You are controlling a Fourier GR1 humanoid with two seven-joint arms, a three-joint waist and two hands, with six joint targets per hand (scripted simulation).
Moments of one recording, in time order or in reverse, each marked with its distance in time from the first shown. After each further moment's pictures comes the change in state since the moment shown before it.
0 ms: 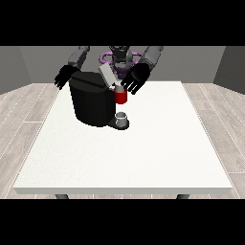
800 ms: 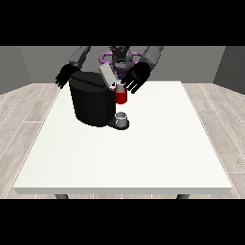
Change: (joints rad) left arm 0.013 0.012 0.008 -0.005 0.030 0.012 -0.019; right arm 0.033 0.005 0.017 -0.014 0.005 0.013 -0.013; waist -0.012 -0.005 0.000
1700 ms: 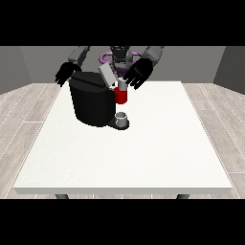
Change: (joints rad) left arm 0.010 0.024 0.006 -0.005 0.029 -0.004 0.015; right arm -0.026 -0.001 0.012 -0.011 0.011 -0.004 0.059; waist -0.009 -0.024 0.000
